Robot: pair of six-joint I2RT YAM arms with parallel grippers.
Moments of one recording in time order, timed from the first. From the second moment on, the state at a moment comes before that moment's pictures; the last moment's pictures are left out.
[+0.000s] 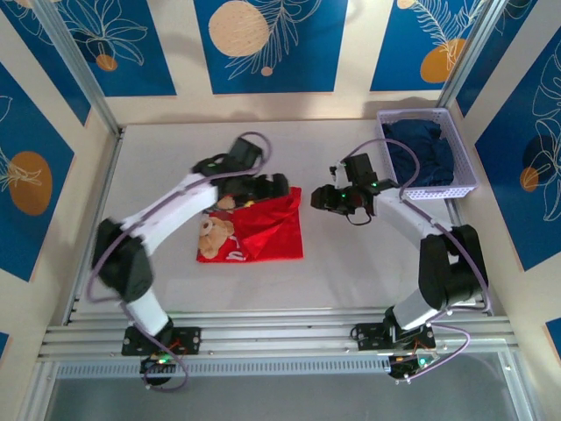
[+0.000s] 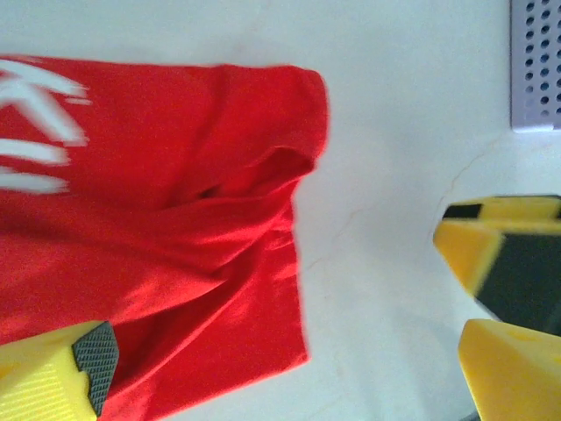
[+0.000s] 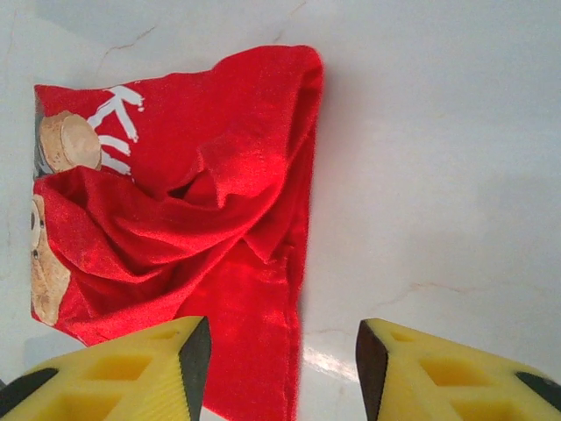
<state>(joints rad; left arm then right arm) -0.58 1.60 1.41 -0.75 0.17 -0.69 0.34 1.56 1.06 -0.47 -0.39 0.44</state>
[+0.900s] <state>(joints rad) -0.68 1.70 1.17 -0.47 0.42 -0.56 0.36 2.07 1.50 -0.53 -0.35 0.53</state>
